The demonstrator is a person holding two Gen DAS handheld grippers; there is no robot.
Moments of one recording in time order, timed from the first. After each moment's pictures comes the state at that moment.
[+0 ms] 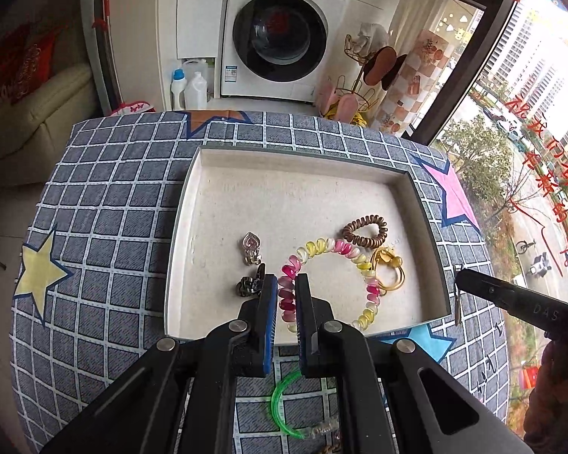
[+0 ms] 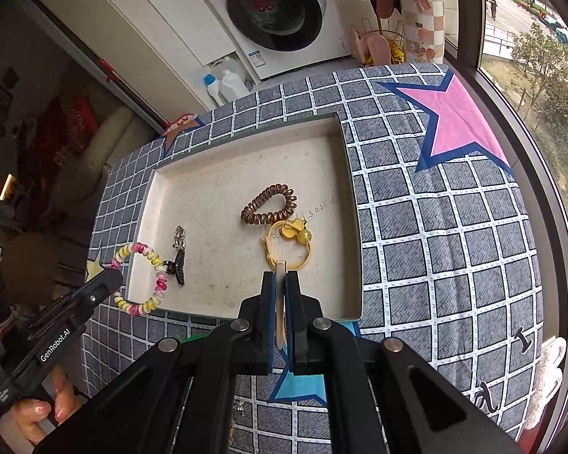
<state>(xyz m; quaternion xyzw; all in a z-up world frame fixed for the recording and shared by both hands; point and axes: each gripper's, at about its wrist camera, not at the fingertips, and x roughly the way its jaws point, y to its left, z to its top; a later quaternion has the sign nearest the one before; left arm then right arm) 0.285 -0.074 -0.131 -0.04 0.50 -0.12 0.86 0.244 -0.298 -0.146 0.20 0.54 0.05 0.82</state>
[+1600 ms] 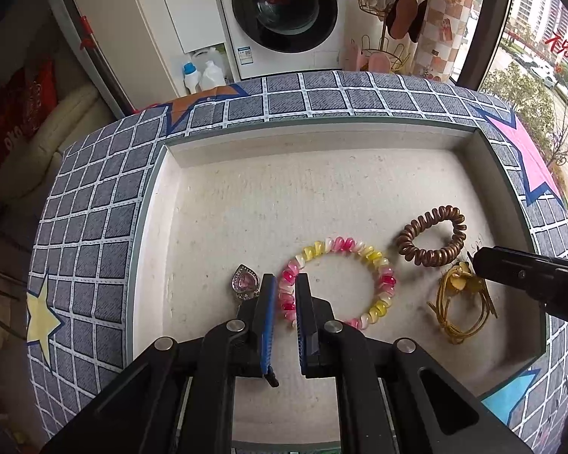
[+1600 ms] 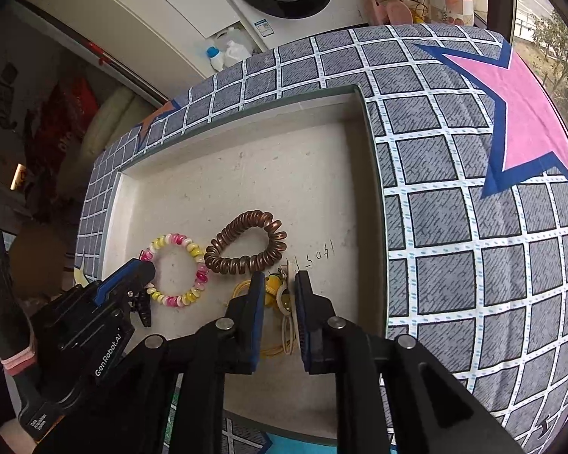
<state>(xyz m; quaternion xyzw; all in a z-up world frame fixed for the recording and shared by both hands) 0.341 -0.125 -0.200 0.09 0.53 -0.06 0.84 0.319 -0.306 -0.218 0.22 0.58 0.09 0.78</state>
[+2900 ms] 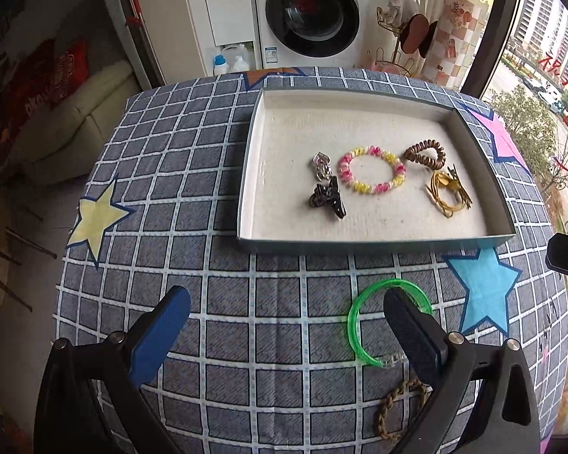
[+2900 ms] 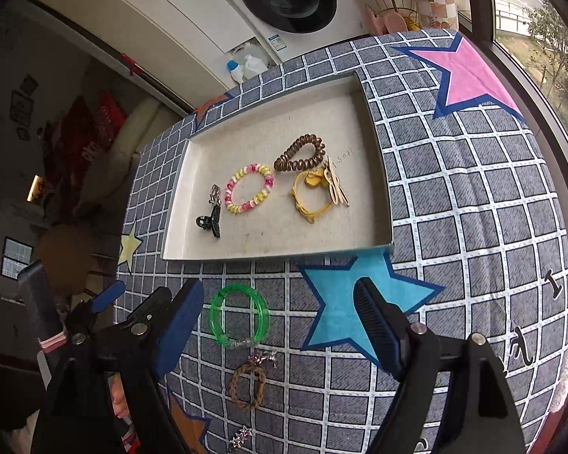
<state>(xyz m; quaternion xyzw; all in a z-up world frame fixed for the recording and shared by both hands) 0.215 -0.043 -0.163 0.05 0.53 -0.04 0.84 0.190 -0.287 -0.148 0.24 0.55 0.10 0.79</state>
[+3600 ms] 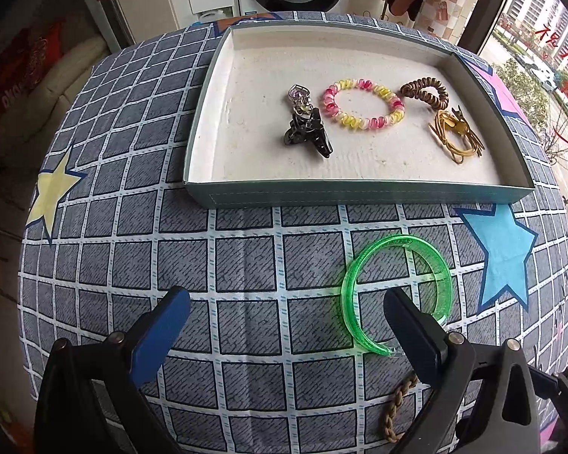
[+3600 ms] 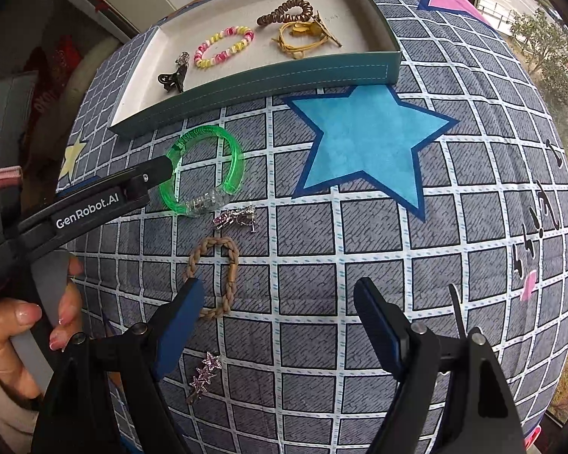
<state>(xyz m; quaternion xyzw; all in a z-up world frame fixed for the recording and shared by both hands) 0.222 -0.054 -0.216 0.05 0.58 -0.07 0.81 0.105 -0.213 -0.209 0.16 0.63 0.04 0.76</state>
